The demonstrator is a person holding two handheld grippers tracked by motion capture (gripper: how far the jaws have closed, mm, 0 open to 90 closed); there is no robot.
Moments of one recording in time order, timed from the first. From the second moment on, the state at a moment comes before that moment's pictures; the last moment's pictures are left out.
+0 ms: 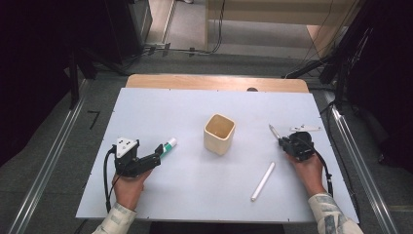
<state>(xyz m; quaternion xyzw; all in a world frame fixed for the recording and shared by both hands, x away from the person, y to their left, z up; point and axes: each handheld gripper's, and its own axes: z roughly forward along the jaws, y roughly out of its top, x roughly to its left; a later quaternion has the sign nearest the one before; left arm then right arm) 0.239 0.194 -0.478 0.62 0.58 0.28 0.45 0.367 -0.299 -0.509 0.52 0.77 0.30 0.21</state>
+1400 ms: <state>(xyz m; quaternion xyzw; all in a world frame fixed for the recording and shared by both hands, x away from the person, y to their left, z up) 0.242 0.200 -0.482 0.62 0.58 0.28 0.44 0.346 -0.272 -0.475 0.48 0.78 0.36 0.20</state>
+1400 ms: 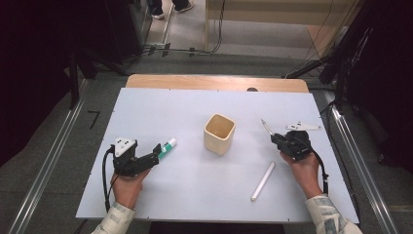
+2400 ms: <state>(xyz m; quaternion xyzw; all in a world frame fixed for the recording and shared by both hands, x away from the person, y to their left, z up) 0.243 0.201 -0.483 0.62 0.59 0.28 0.44 0.346 -0.240 -0.450 0.44 0.78 0.40 0.20</state>
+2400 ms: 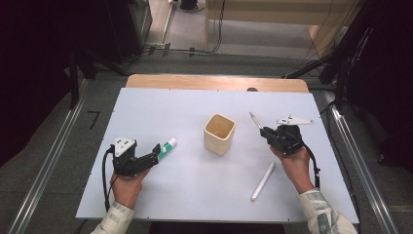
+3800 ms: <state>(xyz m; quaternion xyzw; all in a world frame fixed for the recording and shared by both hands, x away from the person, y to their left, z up) 0.243 0.202 -0.483 0.62 0.58 0.28 0.44 0.346 -0.181 -0.407 0.39 0.79 0.43 0.20</state>
